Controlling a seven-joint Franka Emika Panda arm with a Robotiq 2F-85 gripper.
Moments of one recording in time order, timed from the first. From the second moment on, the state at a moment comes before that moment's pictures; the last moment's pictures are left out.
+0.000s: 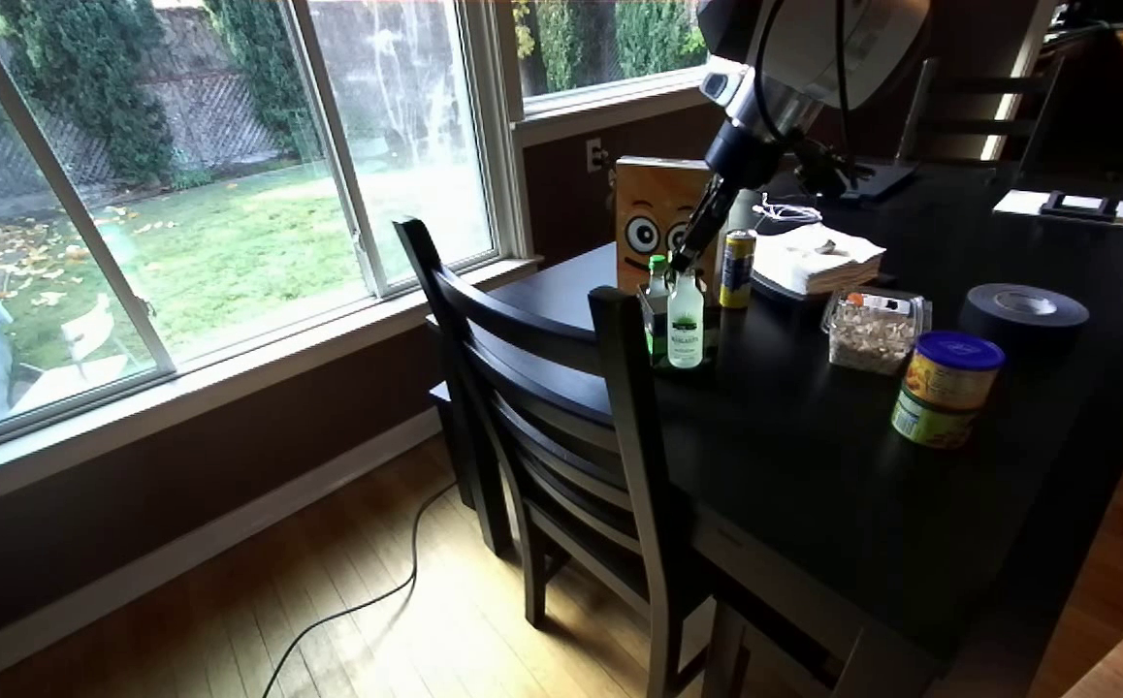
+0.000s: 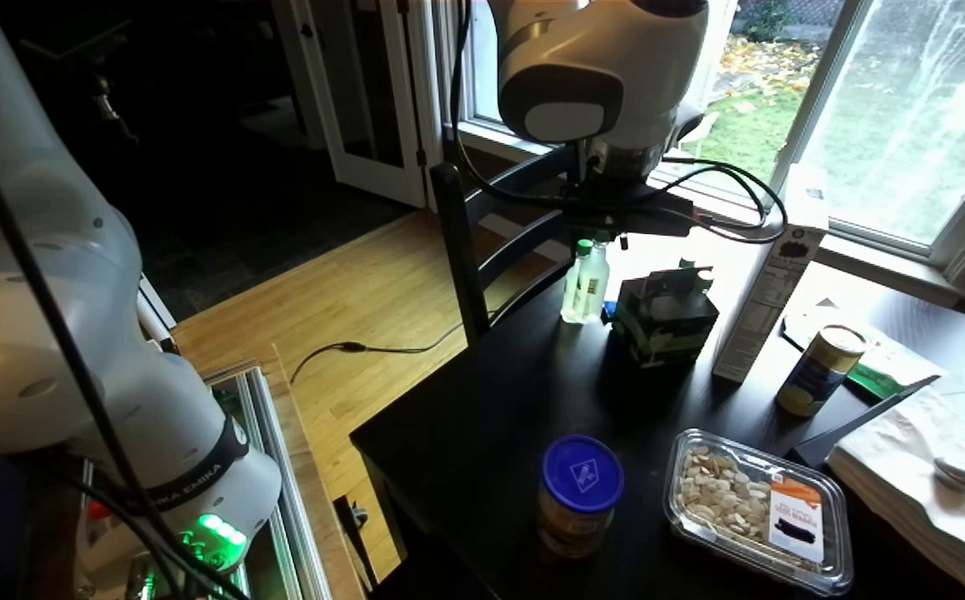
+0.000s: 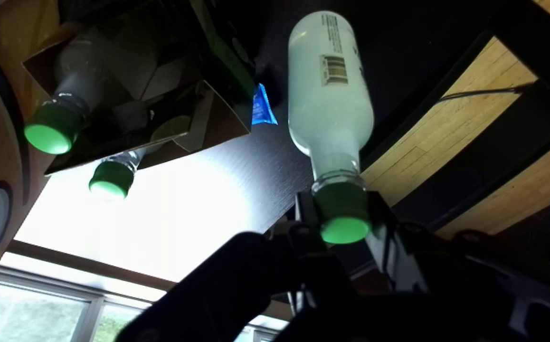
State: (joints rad) arm -0.09 0.10 -0.01 -2.23 0.62 2.53 -1.39
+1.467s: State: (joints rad) arm -0.10 0.24 0.05 -2.23 0.80 2.68 -1.55
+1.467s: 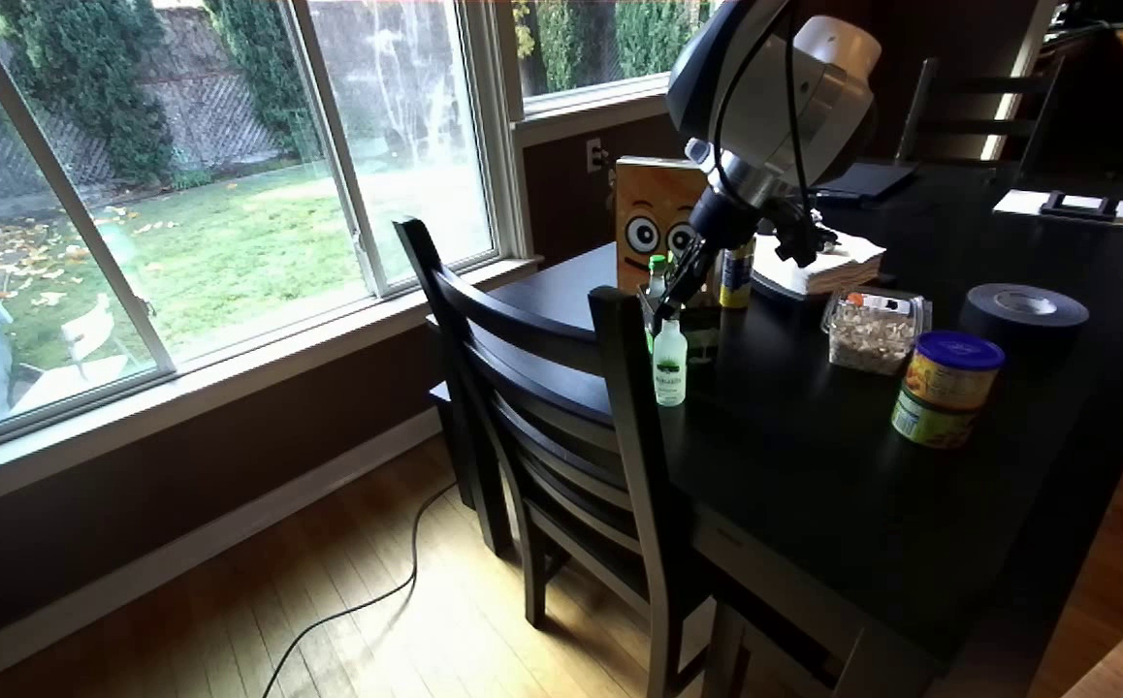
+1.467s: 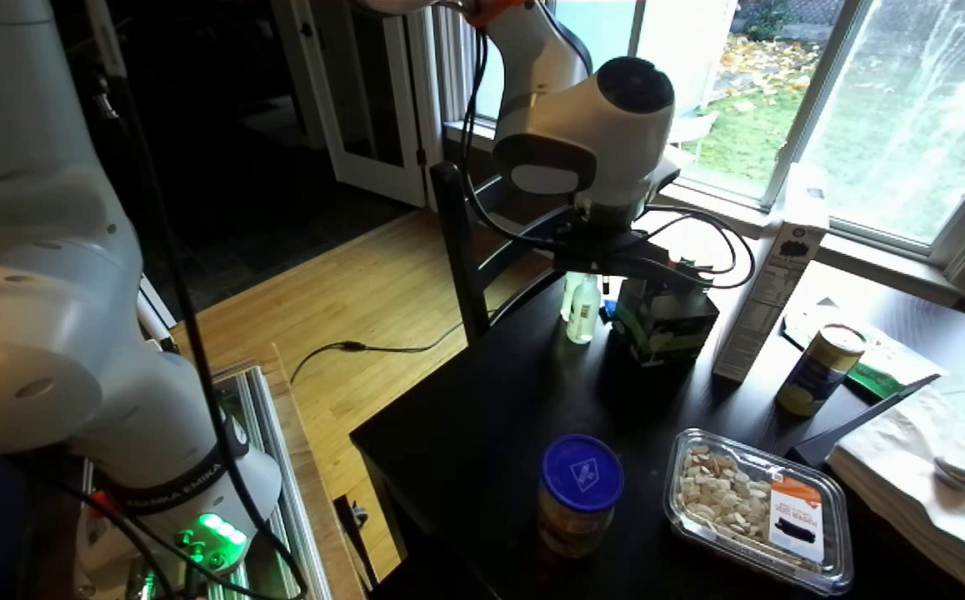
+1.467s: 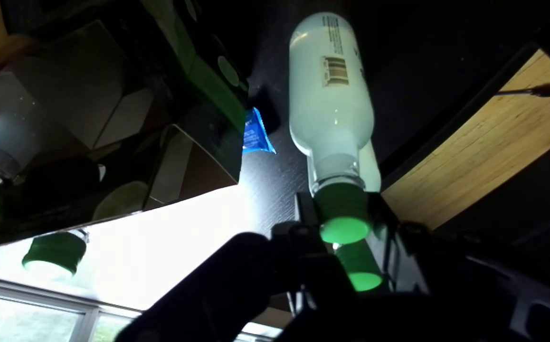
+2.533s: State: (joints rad) arm -0.11 0.18 0.03 -2.26 0.69 2.67 -1.50
